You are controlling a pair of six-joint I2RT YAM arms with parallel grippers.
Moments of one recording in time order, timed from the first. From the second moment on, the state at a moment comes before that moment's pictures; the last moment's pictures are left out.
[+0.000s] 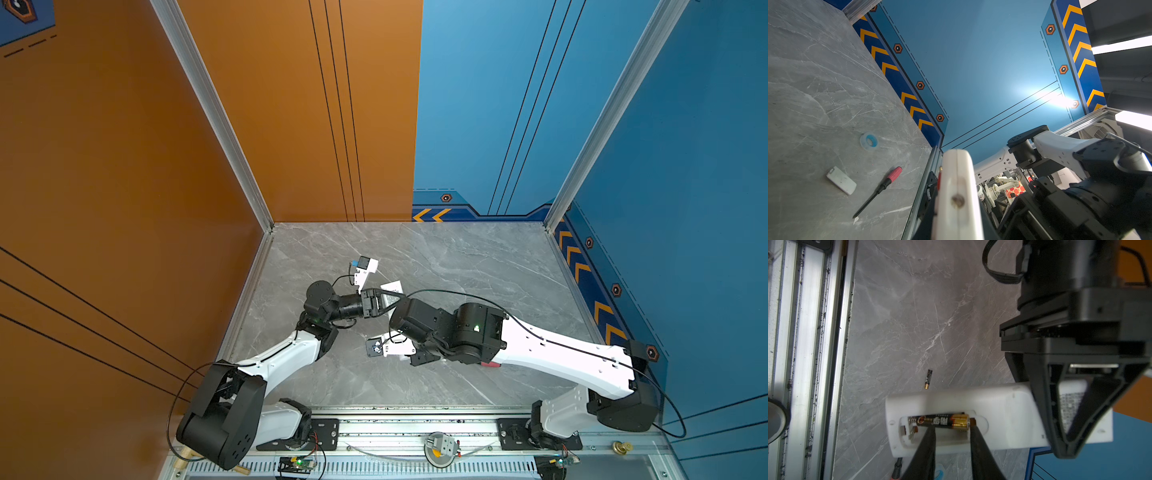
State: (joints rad) left arm -0.40 1.28 0.54 0.91 1.03 -1.18; right arm 1.26 1.52 1.59 -1.07 0.29 -0.66
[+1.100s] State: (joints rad) left arm -0.40 1.28 0.54 0.91 1.03 -1.18; right arm 1.26 1.54 1.59 -1.07 0.29 -0.68
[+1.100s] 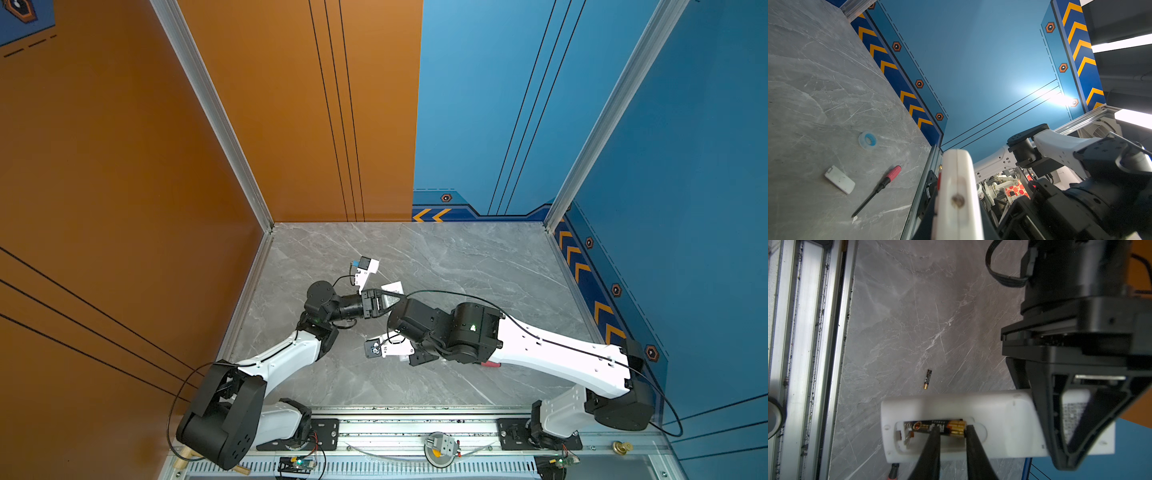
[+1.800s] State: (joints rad) left arm -0.40 1.28 0.54 0.91 1.03 -1.17; right arm 1.26 1.54 1.59 -1.07 0.30 -0.68
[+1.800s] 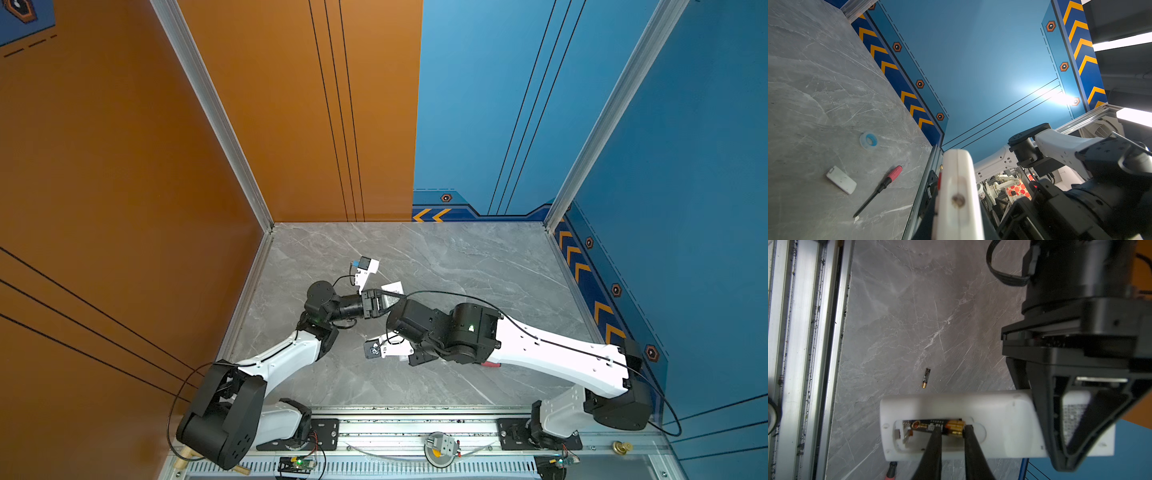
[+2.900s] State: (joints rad) left arm -0.40 1.28 0.54 0.88 1.03 -1.14; right arm 1.27 1.58 1.59 -1.07 0.33 -0.69
